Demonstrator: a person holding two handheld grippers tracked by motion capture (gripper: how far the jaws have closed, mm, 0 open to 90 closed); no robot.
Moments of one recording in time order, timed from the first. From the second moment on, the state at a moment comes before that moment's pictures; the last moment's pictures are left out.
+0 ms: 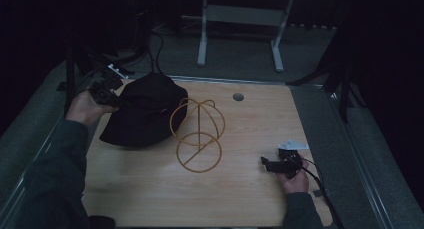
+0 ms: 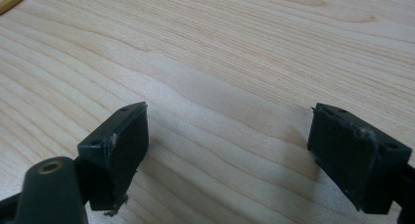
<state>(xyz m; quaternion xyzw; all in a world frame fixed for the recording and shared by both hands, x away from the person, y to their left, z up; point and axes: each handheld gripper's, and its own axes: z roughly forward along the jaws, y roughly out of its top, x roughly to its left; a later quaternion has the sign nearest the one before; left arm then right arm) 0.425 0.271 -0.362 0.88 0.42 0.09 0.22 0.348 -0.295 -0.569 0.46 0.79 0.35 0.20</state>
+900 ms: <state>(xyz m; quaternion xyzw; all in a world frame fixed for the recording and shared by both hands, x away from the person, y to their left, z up) 0.421 0.279 -0.340 0.87 0.42 0.10 0.24 0.348 -0.295 -0.569 0.46 0.79 0.35 0.20</state>
